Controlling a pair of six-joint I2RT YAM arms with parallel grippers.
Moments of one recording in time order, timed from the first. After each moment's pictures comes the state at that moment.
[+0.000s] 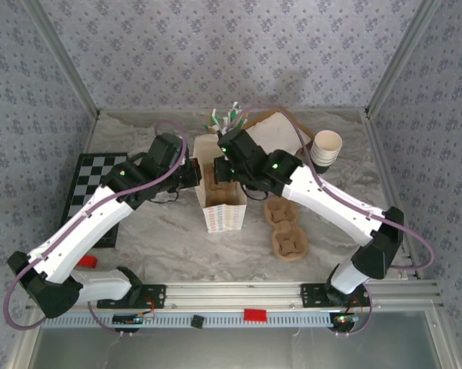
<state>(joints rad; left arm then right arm) -0.74 1.22 1.36 -0.90 -0.10 -0.73 0.92 1.56 1.61 -0.77 0.14 0.58</state>
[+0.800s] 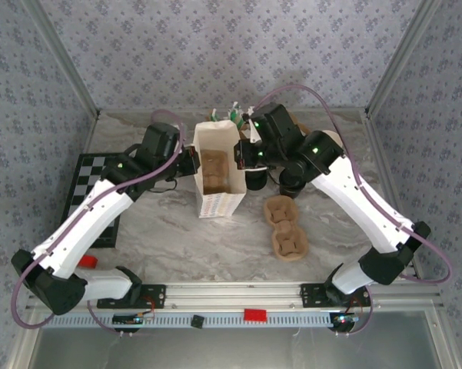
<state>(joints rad) -0.64 1.25 1.39 -0.81 -0.03 -0.66 0.79 1.50 1.83 -1.03 -0.02 0.53</state>
